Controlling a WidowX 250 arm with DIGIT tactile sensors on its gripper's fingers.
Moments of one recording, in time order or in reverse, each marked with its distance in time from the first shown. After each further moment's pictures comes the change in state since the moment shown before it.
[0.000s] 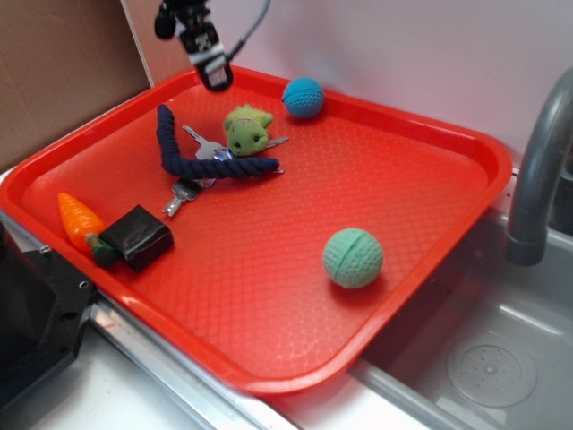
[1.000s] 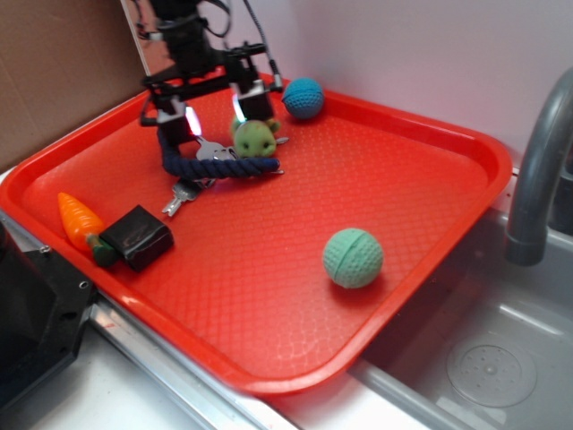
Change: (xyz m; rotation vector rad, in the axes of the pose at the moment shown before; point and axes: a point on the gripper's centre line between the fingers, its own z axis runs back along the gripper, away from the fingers) arm -0.002 -0.022 -0.068 0.096 0.000 1.288
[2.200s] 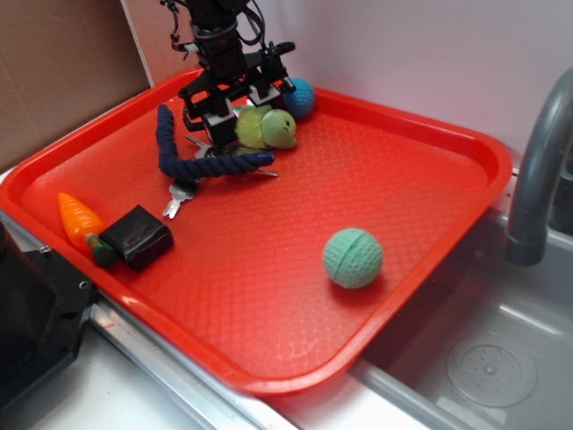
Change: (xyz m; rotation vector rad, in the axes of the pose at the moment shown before) arm 0.006 -0.009 -0.011 -0.016 -0.032 0.241
